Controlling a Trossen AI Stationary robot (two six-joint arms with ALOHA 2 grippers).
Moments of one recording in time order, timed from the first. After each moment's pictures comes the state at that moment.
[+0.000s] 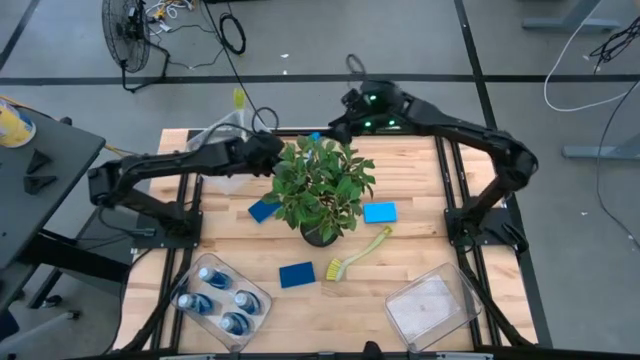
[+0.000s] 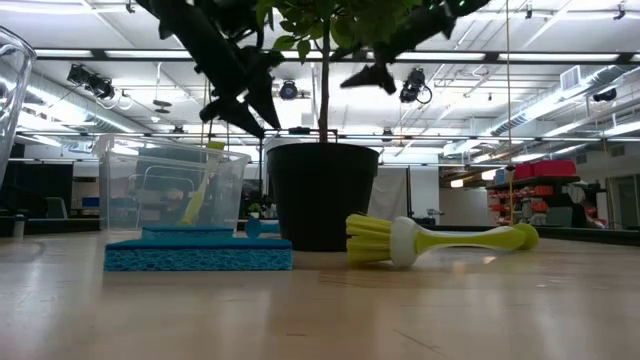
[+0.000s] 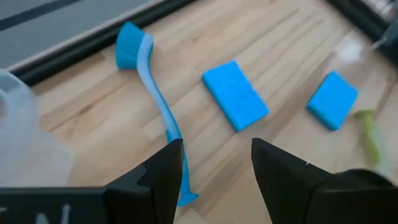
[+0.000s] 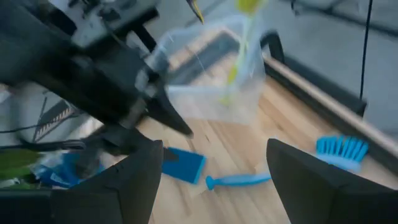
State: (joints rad) left arm 0.34 1.38 1.02 -0.42 -0.16 -0.49; right arm -0.53 1.60 1.48 -0.38 -0.36 0.35
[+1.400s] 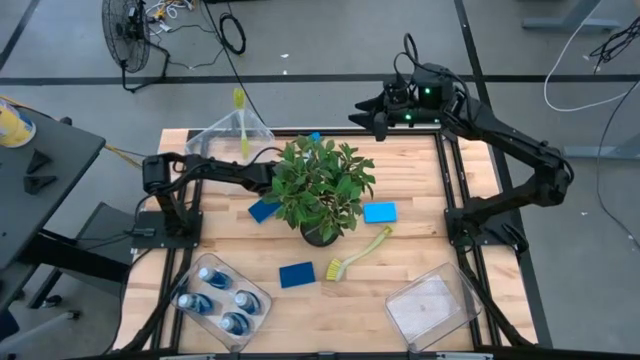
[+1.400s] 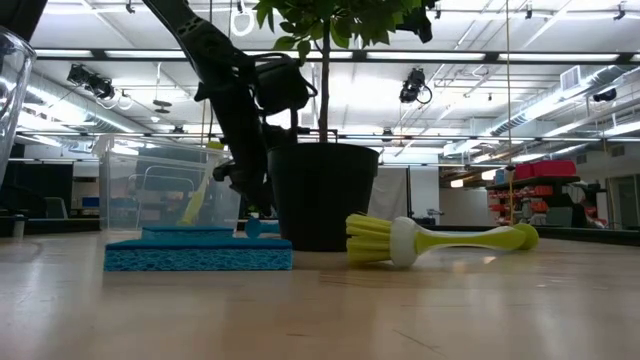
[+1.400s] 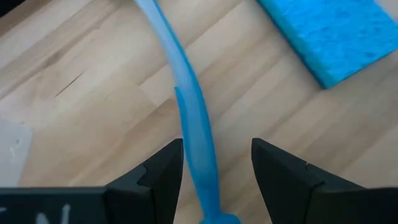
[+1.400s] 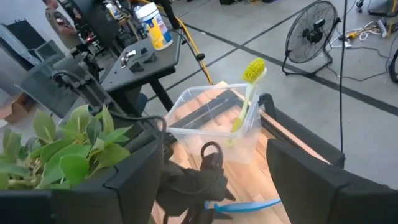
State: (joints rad) left arm 0.24 1.80 1.02 -0.28 -0.36 -0.51; right arm -0.51 1.32 1.48 -0.46 -0.27 0.33
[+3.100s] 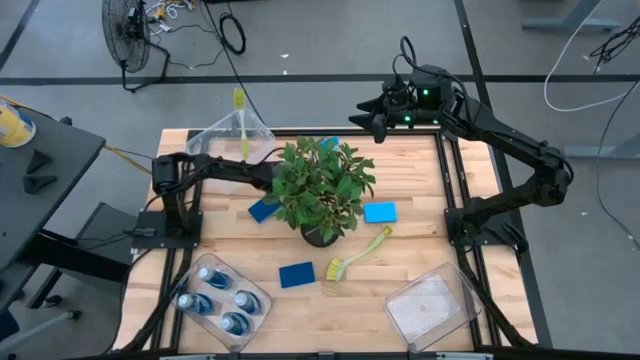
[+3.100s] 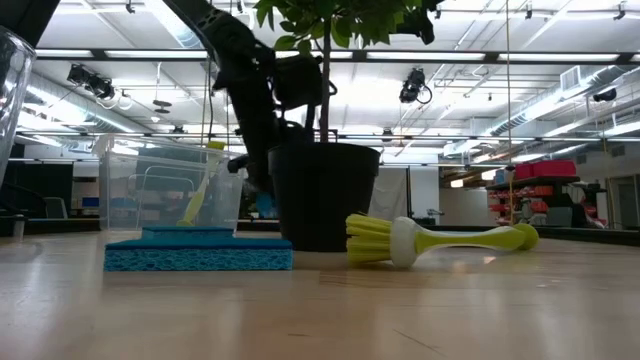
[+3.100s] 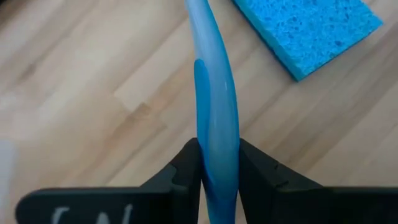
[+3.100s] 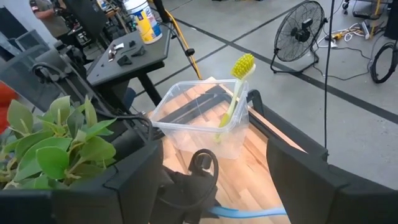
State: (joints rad) left arm 0.22 1.87 1.17 -0.43 -0.34 -0.46; right arm -0.51 1.32 1.48 -0.49 -0.22 0.29
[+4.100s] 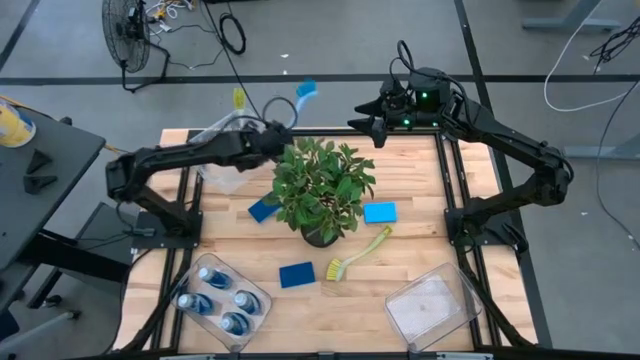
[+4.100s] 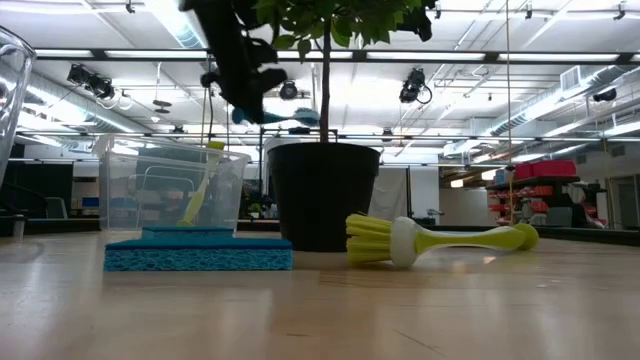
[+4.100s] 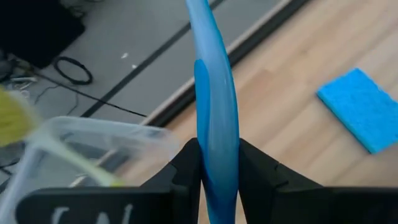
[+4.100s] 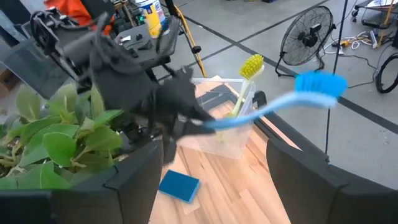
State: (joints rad) left arm 0.33 1.51 1.28 -0.72 -0.61 -0.30; right arm -0.48 1.32 1.48 -0.49 -0.23 0.24
